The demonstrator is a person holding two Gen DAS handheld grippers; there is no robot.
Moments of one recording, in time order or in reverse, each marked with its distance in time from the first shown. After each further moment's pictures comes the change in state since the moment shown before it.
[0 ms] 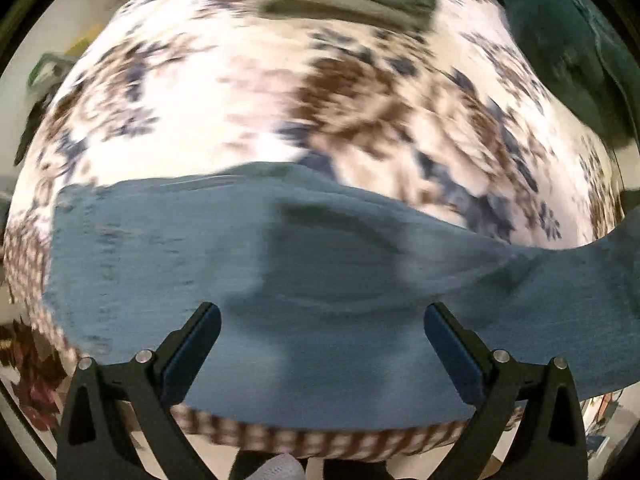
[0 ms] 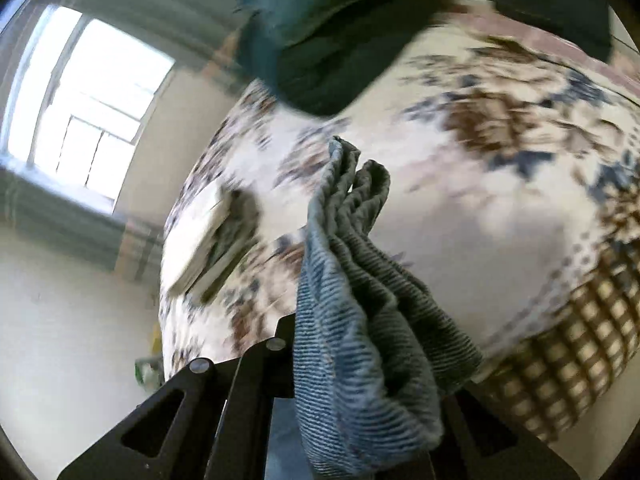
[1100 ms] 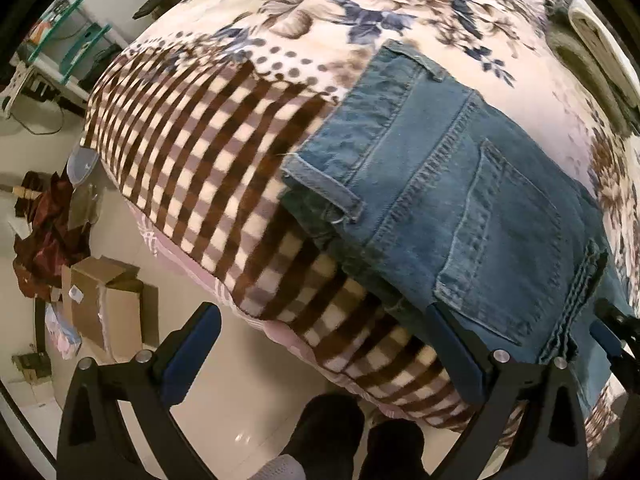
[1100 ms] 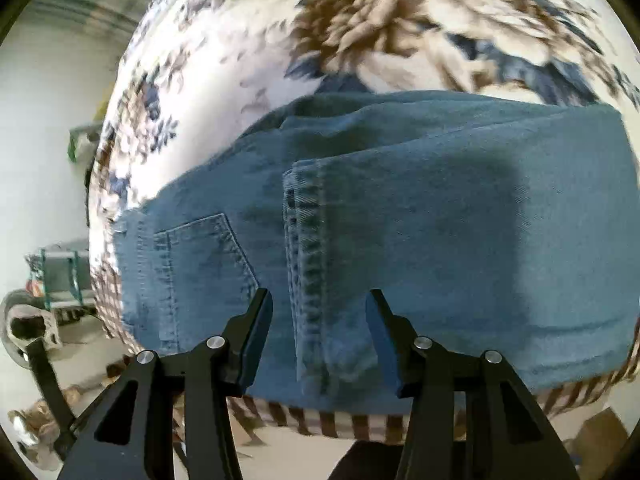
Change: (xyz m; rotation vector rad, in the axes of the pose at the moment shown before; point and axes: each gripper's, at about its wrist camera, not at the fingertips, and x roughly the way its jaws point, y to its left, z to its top) left arm 0.011 0.268 -0.103 -0.446 0.077 0.170; right arm 0.252 0.162 -0.271 -0.444 0.693 -0.282
